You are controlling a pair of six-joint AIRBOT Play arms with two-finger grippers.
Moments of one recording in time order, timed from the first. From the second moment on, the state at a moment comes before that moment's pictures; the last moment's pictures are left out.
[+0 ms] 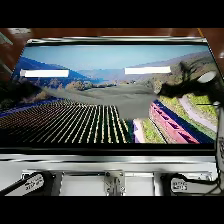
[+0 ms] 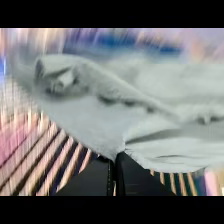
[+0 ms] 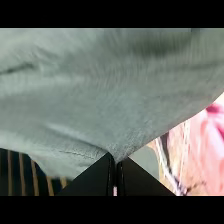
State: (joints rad) left arm 0.40 -1.17 1.18 0.69 -1.08 -1.07; right arm -0.18 -1.47 1.37 -0.92 1.14 1.21
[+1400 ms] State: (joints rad) left arm 0.39 -0.66 1.74 1.03 -1.40 -1.25; right arm -0.18 -0.81 1.90 -1.50 1.40 1.35
